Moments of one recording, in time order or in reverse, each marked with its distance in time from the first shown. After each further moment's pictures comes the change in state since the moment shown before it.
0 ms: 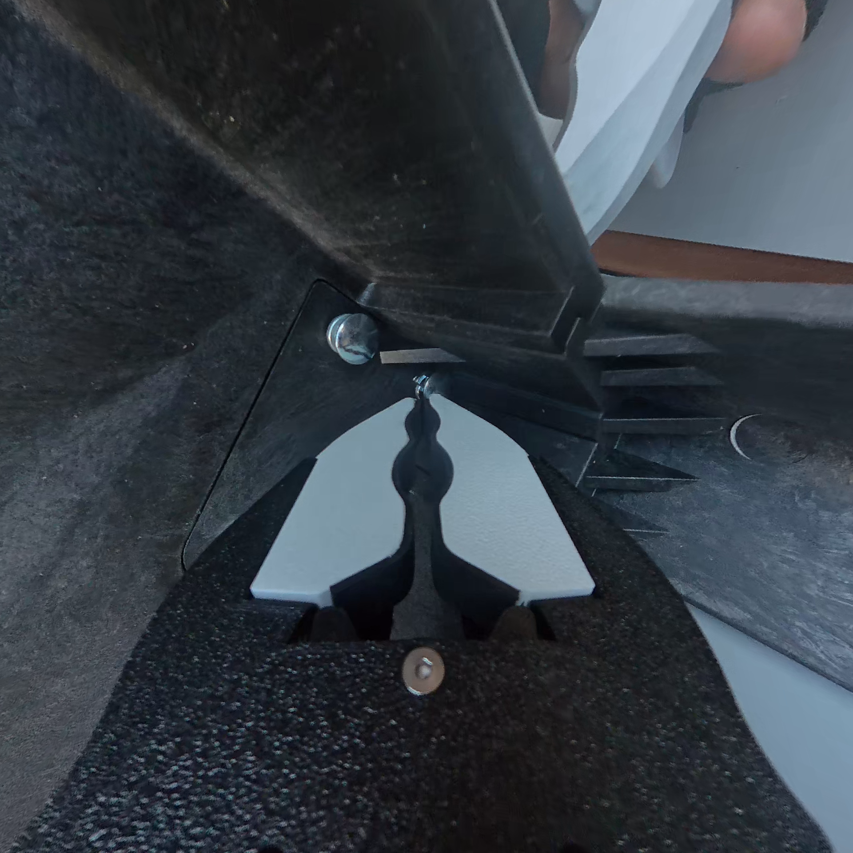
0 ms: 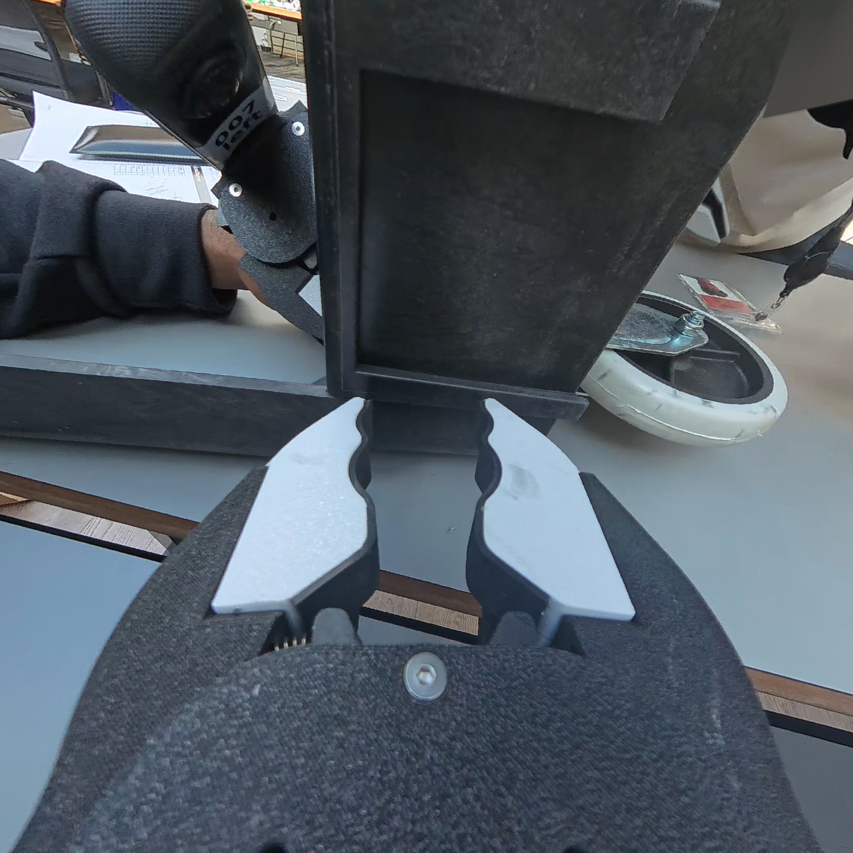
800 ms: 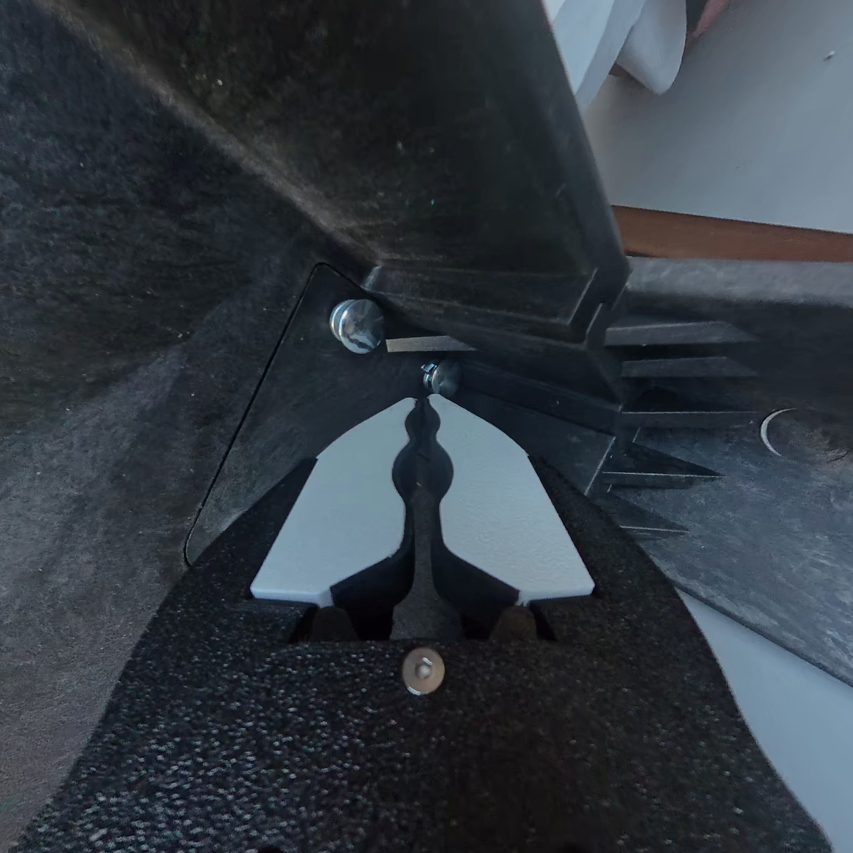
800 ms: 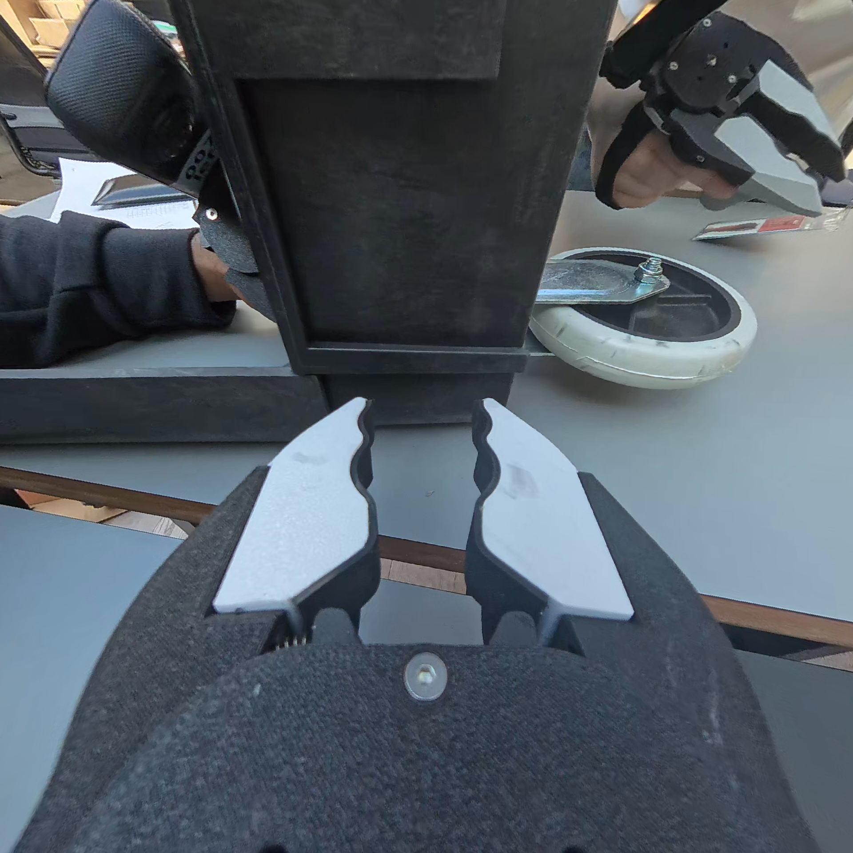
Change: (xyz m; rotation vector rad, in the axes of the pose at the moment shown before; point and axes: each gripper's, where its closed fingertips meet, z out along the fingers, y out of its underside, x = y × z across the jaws) left arm -0.004 0.006 0.002 -0.039 -0.022 0.010; right arm 0.021 0.008 -0.021 0.004 -0.018 0.136
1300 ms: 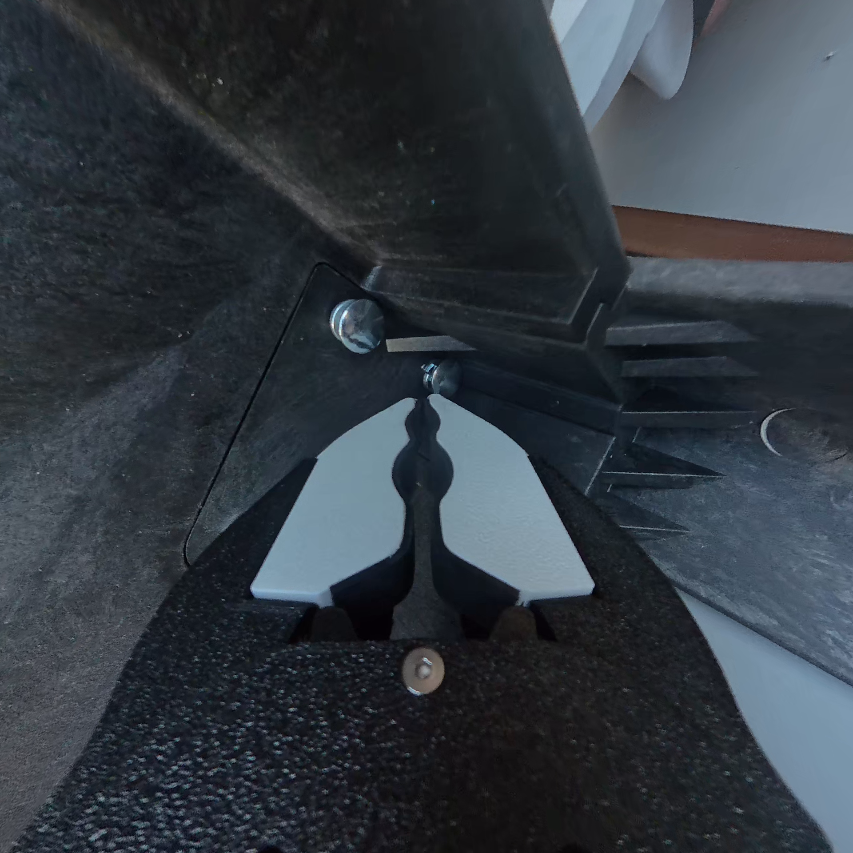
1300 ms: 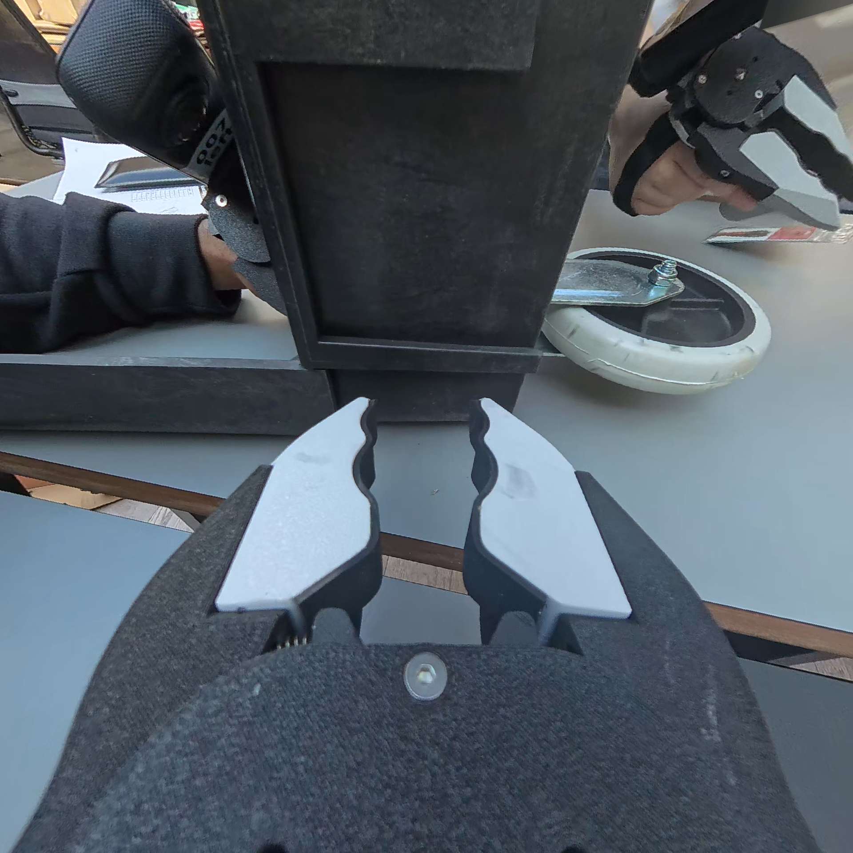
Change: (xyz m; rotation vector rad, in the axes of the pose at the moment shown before) left arm 0.000 0.000 0.000 0.000 0.002 -0.001; right arm -0.004 0.002 0.001 -0.015 -0.014 -0.028
